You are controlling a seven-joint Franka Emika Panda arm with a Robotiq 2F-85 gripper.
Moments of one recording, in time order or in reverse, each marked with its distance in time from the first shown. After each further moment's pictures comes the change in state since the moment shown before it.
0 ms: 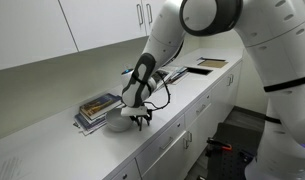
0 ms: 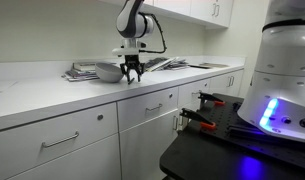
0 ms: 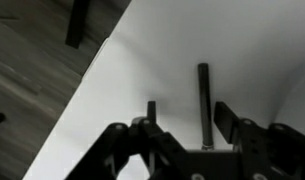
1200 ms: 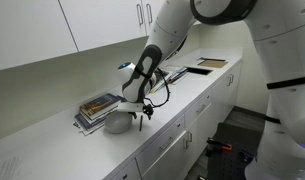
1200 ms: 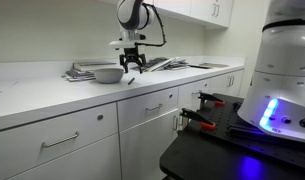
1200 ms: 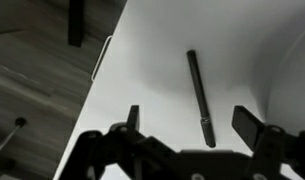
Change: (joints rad) arm -0.018 -0.096 0.032 -0.039 -0.141 -0.031 0.258
